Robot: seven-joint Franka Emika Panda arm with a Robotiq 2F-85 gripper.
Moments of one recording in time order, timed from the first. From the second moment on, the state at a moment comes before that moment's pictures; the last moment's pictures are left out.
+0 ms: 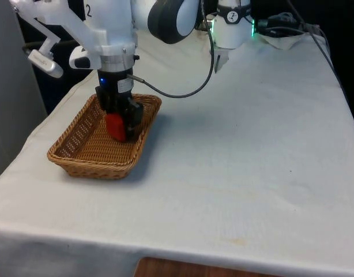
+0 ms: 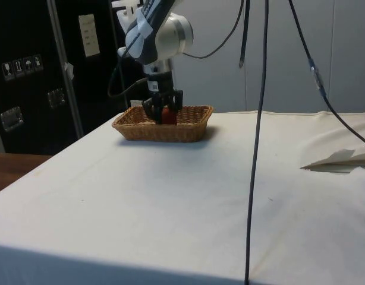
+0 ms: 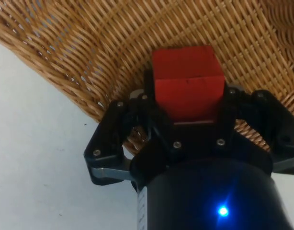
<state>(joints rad) 0.14 0.79 -0.54 -1.67 0.43 2.36 -0.02</state>
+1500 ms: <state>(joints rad) 0.16 0.72 -0.58 -1.66 0.40 2.28 -0.01</state>
